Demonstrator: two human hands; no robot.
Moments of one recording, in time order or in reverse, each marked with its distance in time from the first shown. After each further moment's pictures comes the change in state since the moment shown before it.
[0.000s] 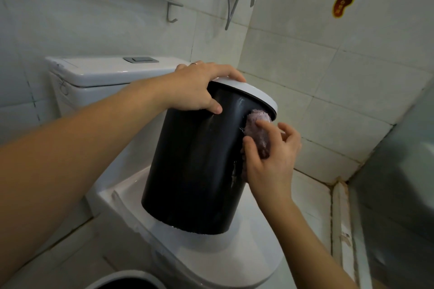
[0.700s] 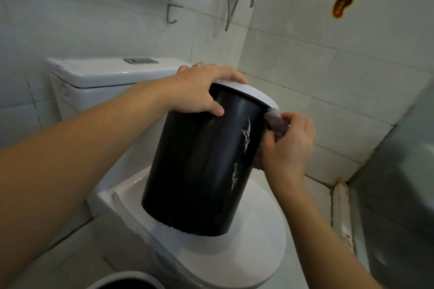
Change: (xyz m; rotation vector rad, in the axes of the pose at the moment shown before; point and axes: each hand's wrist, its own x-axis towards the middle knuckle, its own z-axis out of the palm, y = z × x) left_hand 0.000 0.003 0.001 0.009 -0.009 0.005; right_hand 0.037 0.014 -0.006 -0.189 0.149 -0.019
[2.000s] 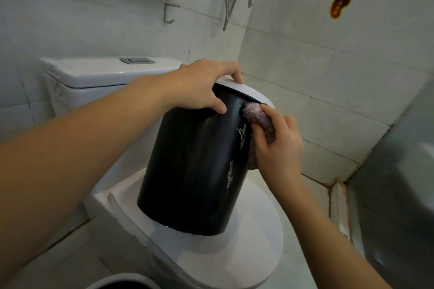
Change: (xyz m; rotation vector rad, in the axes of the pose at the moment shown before) left_hand 0.016 0.002 0.002 0.039 -0.003 0.039; right_hand 0.000 -0.002 -0.004 0.075 -0.128 -0.148
